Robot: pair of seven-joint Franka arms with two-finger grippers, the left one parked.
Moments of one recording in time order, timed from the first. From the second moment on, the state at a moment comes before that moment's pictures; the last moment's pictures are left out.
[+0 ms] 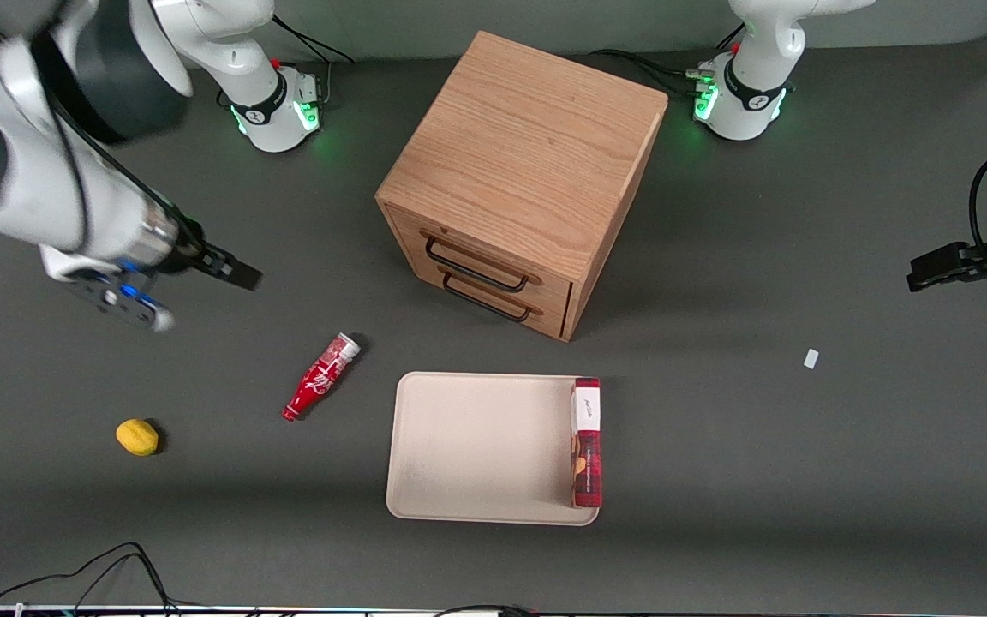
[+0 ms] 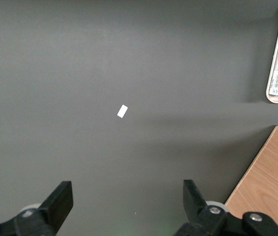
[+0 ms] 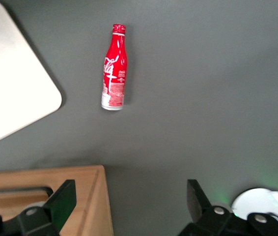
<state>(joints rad) 0.15 0.22 0.13 -1.60 0.06 1.61 0.84</state>
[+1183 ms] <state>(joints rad) 0.16 0.53 0.16 -1.96 -0.20 2.45 1.18</state>
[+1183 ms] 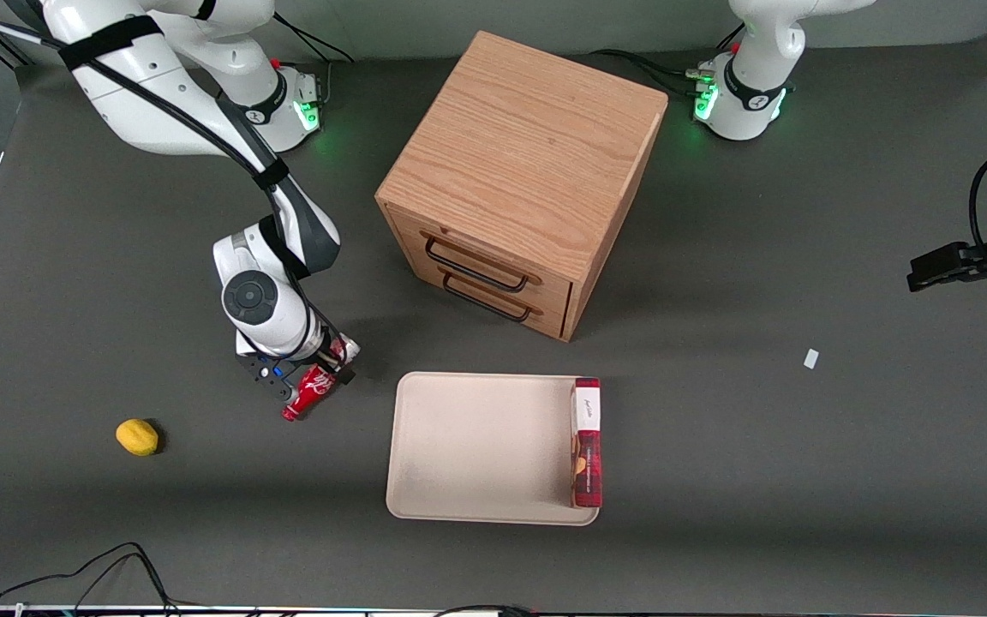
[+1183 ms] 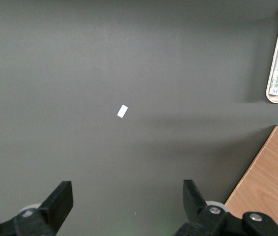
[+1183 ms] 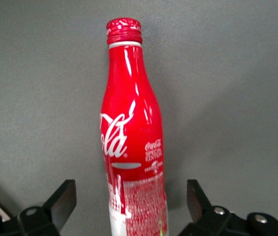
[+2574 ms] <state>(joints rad) 0.15 0.34 0.14 -1.79 -0.24 2.02 0.84</state>
